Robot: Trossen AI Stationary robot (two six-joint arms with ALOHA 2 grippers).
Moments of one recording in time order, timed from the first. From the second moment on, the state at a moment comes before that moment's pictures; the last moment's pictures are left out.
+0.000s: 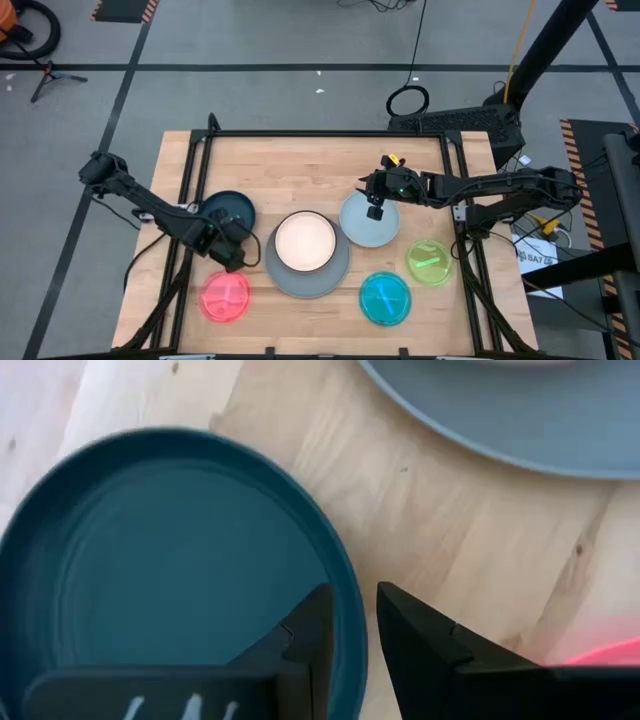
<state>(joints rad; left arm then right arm) -0.51 1.21 0.70 -0.93 -0.32 -0.87 -0.15 1.23 0.63 0.03 0.26 -0.14</state>
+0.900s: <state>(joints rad) -0.50 1.21 0.70 -0.94 -0.30 -0.90 -0.15 1.23 0.63 0.03 0.26 -0.14</state>
